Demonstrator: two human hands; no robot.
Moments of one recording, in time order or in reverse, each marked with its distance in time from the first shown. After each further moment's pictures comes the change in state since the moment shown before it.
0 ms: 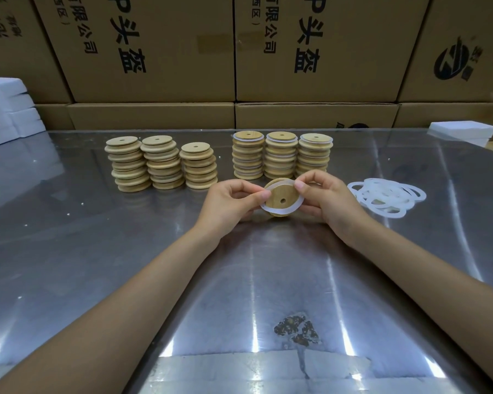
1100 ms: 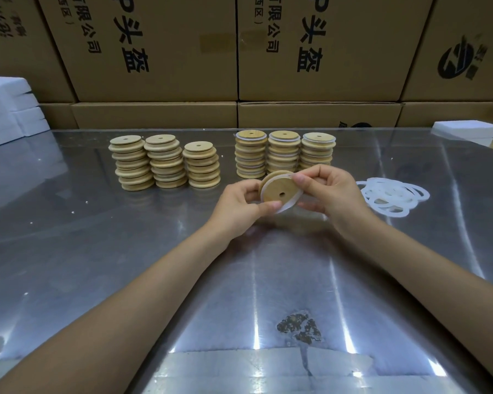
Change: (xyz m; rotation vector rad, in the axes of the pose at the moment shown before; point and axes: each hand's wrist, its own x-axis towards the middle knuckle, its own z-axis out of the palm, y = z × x) left_hand 0.000 -0.003 0.007 0.143 -0.088 0.068; right_hand -0.001 -0.005 0.005 0.021 0.022 -0.108
